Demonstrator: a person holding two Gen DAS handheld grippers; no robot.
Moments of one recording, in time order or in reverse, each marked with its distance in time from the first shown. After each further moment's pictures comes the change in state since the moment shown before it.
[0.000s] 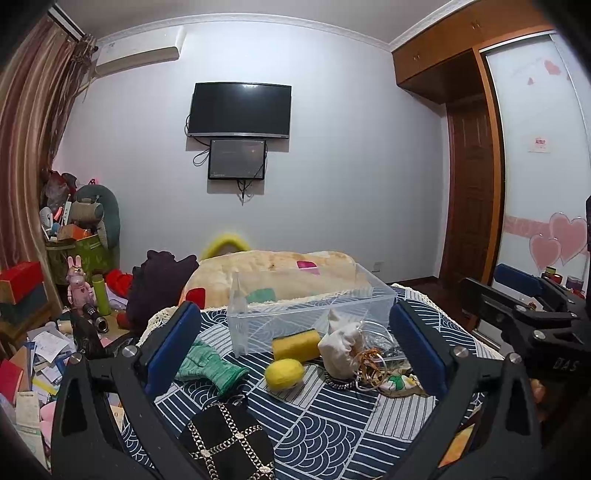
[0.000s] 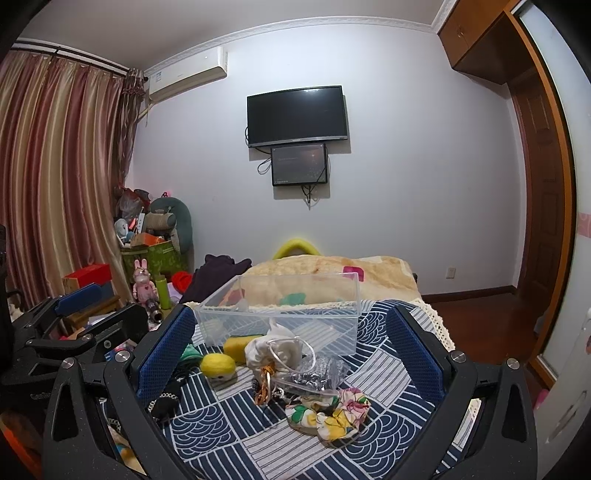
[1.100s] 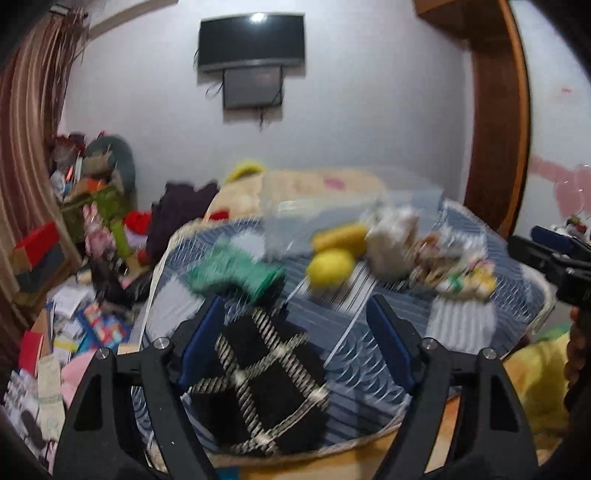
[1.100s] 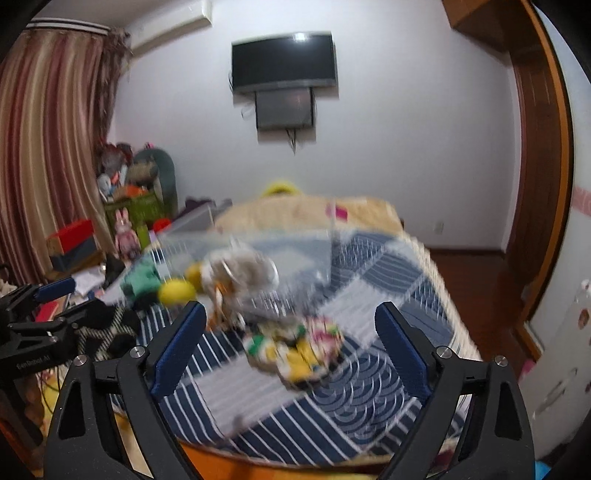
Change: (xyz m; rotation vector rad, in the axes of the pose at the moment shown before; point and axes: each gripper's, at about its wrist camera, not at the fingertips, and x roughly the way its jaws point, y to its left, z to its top) left arm 0.031 0.032 -0.069 0.020 0.313 0.102; right arm 0.025 -0.029 -0.055 0.007 0.245 -0.055
